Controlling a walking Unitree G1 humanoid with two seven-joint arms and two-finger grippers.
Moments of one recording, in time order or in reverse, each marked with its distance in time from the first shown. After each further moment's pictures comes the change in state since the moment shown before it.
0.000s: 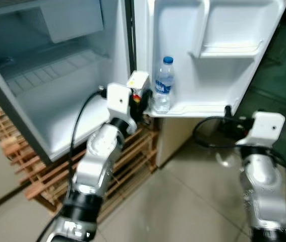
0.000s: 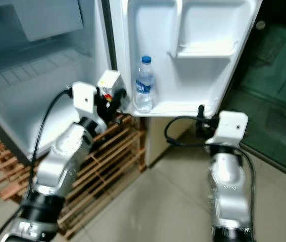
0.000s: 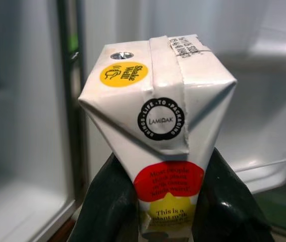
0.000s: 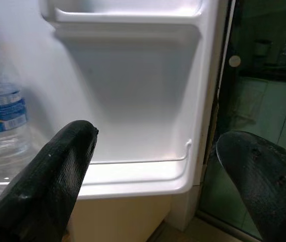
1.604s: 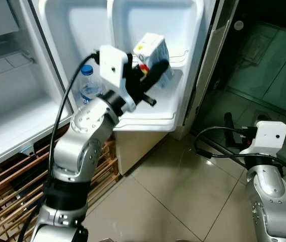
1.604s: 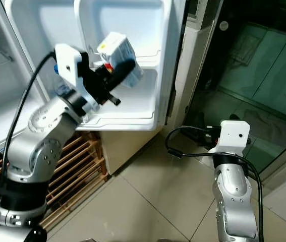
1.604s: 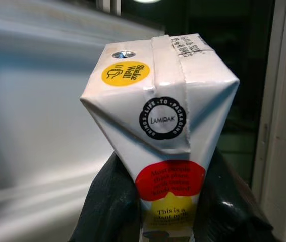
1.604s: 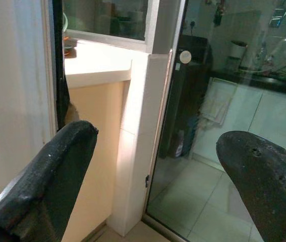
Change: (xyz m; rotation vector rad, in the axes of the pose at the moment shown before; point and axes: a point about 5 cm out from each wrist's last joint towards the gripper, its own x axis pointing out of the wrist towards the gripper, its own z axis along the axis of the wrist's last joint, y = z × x) left arm 0.004 -0.037 0.109 0.027 -0.252 -0.387; right arm -0.021 -0.025 0.001 -0.062 0.016 -0.012
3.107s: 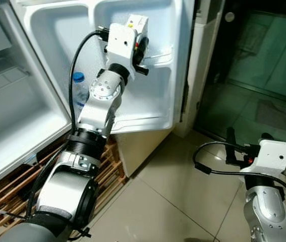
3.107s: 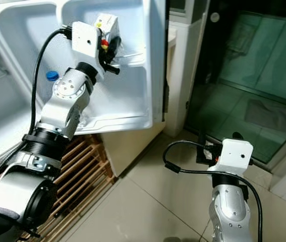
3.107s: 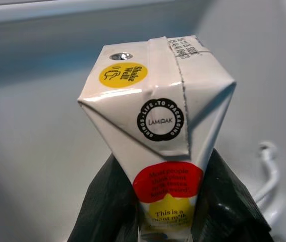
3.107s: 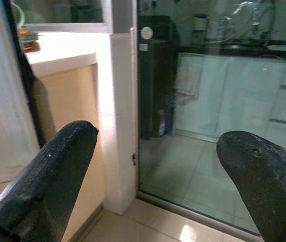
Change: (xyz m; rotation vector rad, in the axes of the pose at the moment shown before) left arm 0.052 0.051 -0.032 0.256 0.119 0.326; right arm -0.038 0.005 -0.005 0.018 0.040 -0.078
